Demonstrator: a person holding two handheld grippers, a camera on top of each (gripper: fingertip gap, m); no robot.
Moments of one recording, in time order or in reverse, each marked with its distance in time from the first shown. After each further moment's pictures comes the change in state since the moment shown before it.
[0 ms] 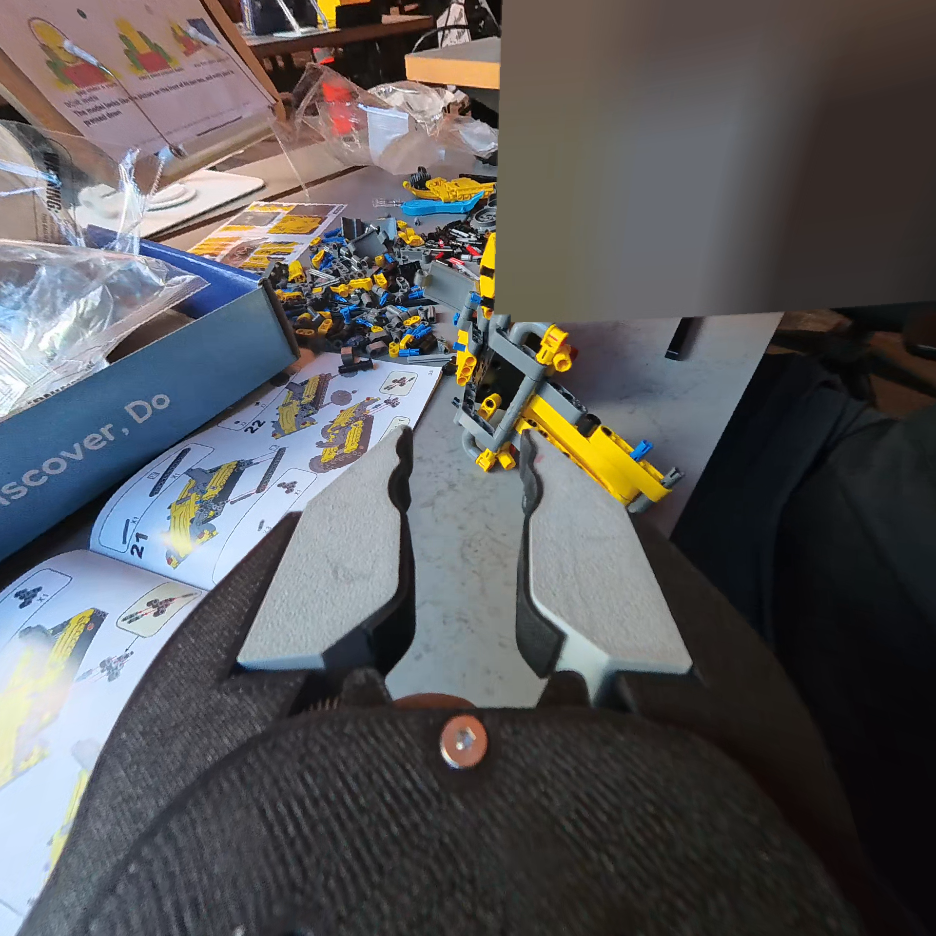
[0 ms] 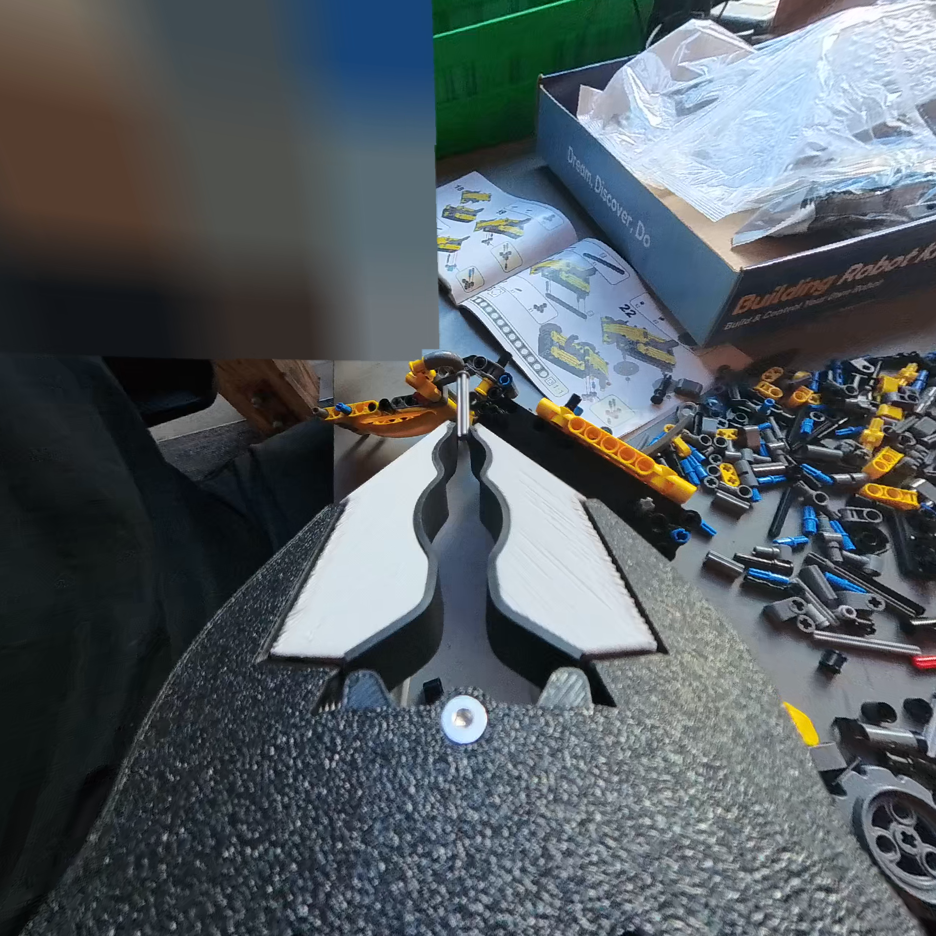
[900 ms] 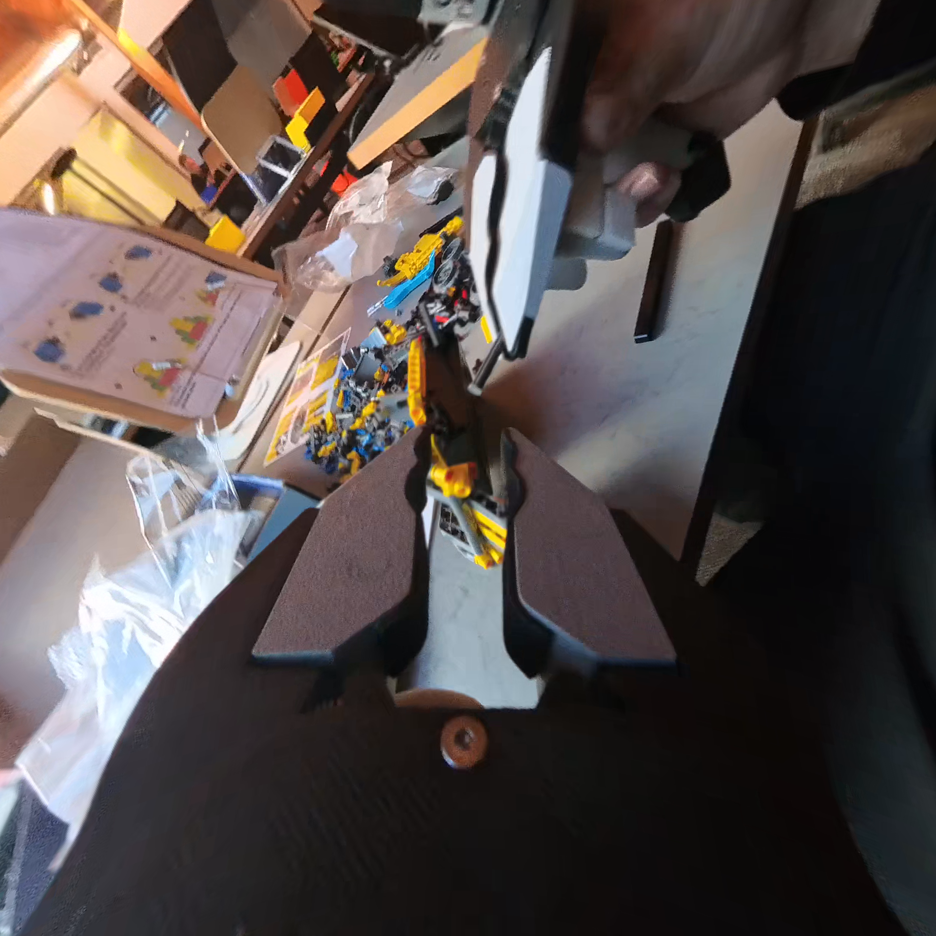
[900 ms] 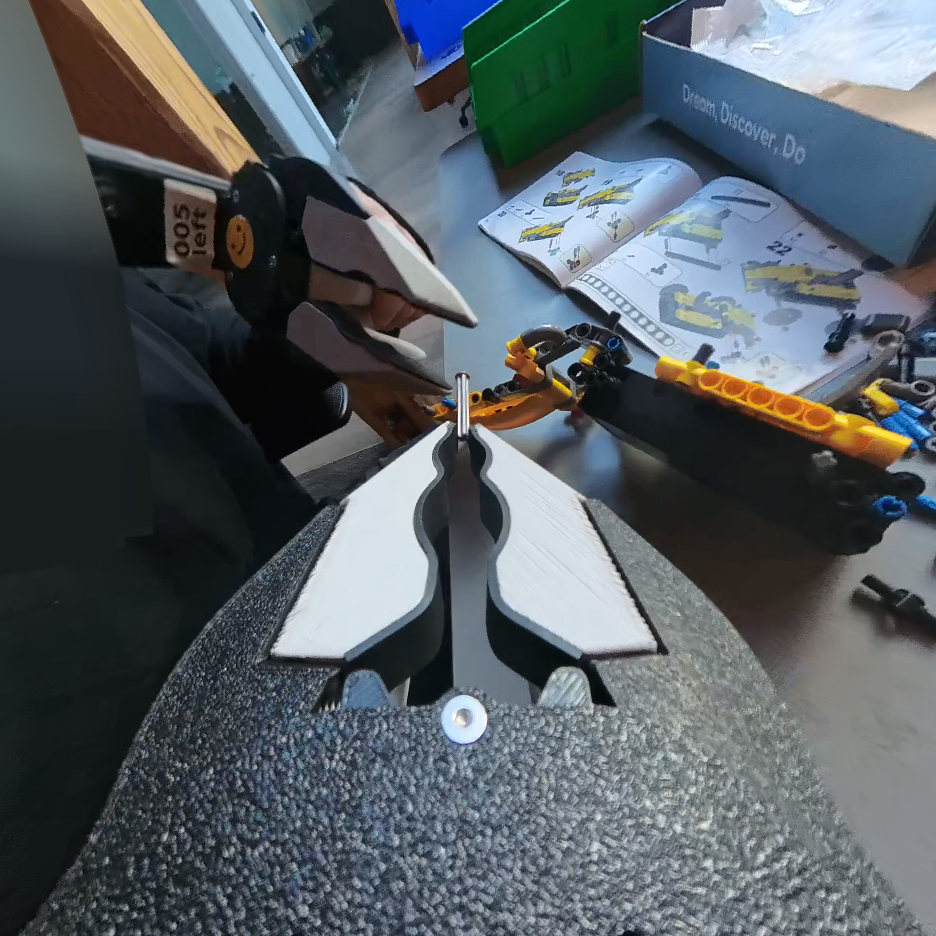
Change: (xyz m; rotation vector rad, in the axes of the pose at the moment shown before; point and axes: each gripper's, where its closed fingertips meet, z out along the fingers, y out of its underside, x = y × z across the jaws) left arm 0.063 -0.042 0.026 -0.034 -0.077 0.610; right arm -0.040 0.009 0.000 0.028 -0.233 0.236
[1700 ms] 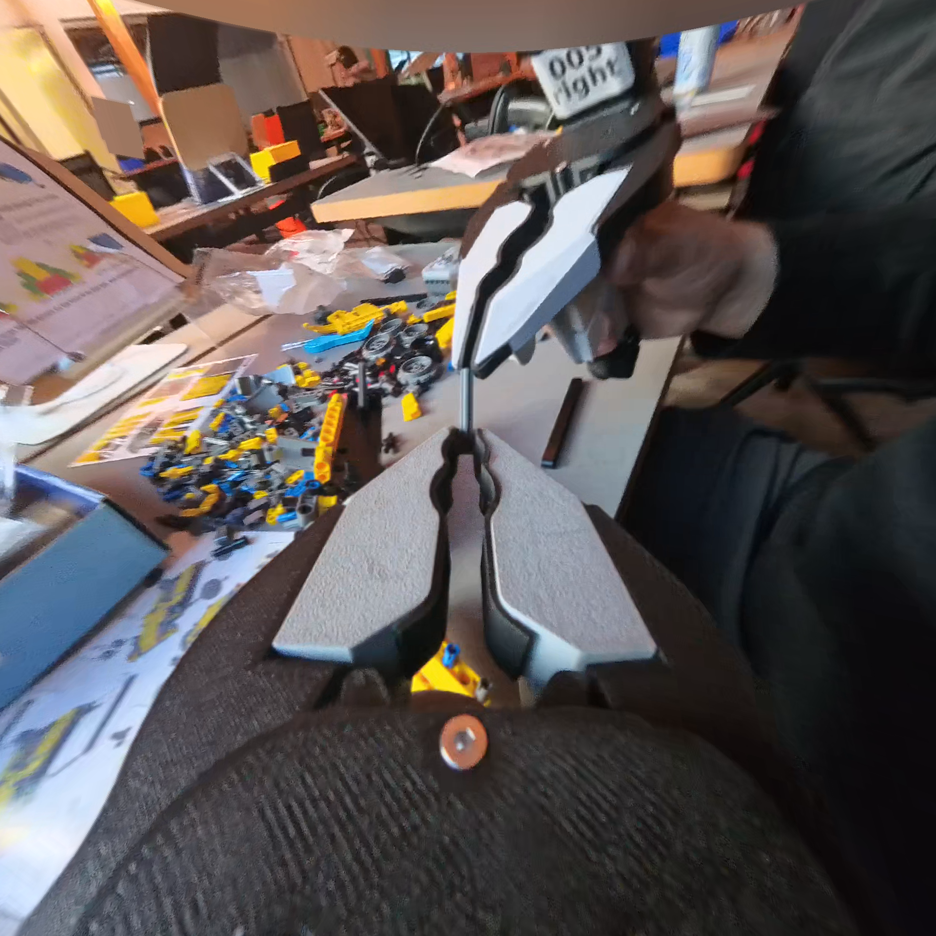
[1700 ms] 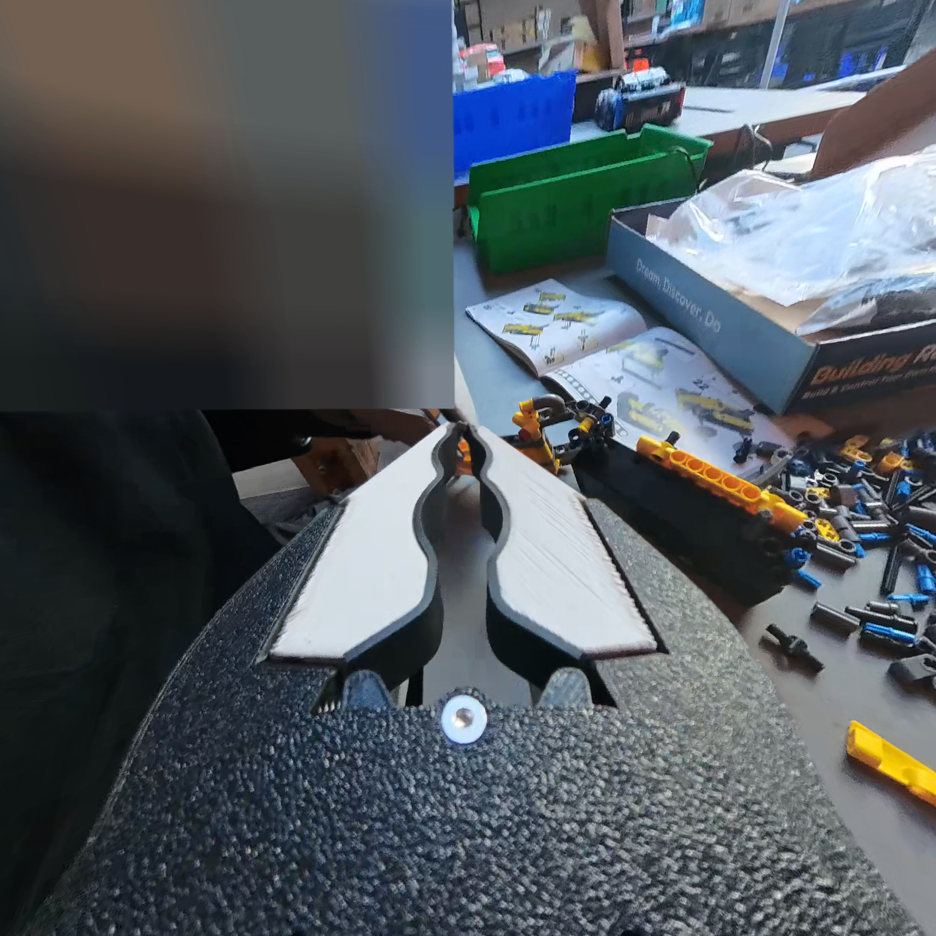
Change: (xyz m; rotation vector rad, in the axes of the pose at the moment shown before) left arm 0.021 -0.032 0.017 0.208 0.122 -0.422; right arm -0.020 -0.019 -0.020 0.185 0.086 -0.267
